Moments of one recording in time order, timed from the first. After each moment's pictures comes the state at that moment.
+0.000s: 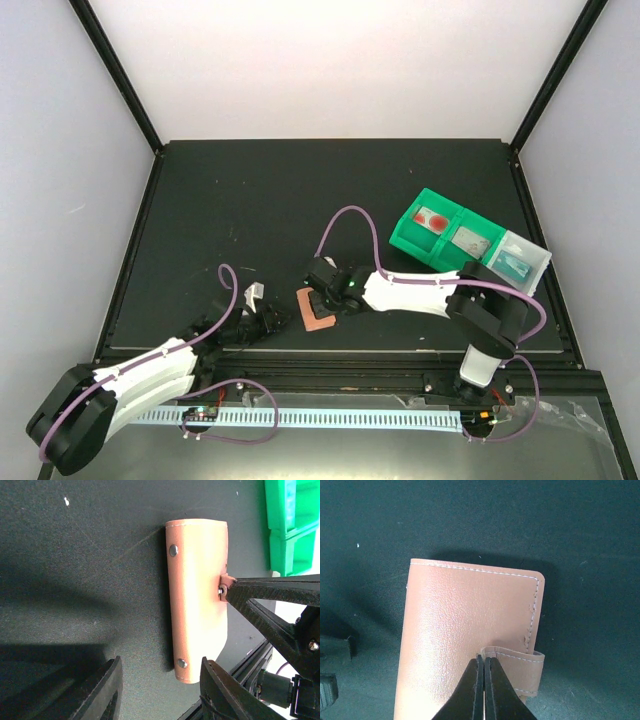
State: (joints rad) left arm -0.61 0.81 0.01 0.16 0.39 -1.11; right arm 1.09 1.73 1.02 -0.42 0.10 0.68
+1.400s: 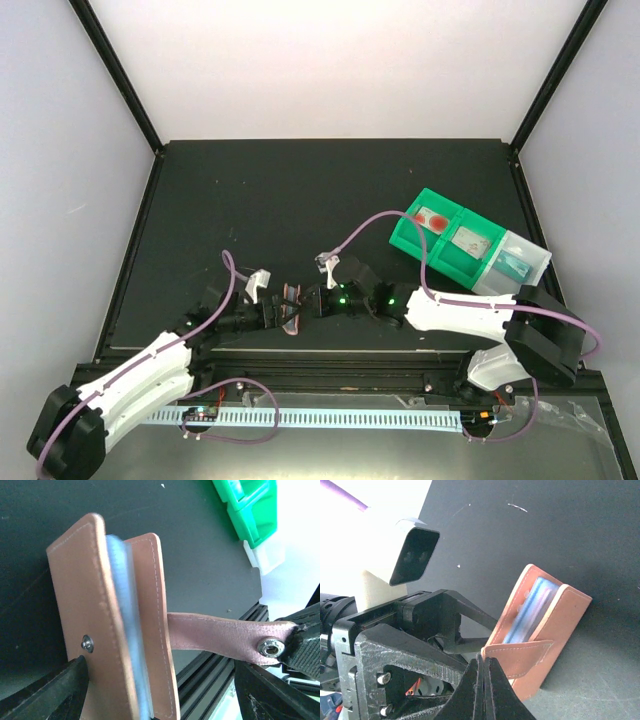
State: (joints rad) left arm -0.56 0.72 0.18 -0.08 0.52 -0.86; right arm 1.09 1.41 0.73 0.11 -0.17 0.86
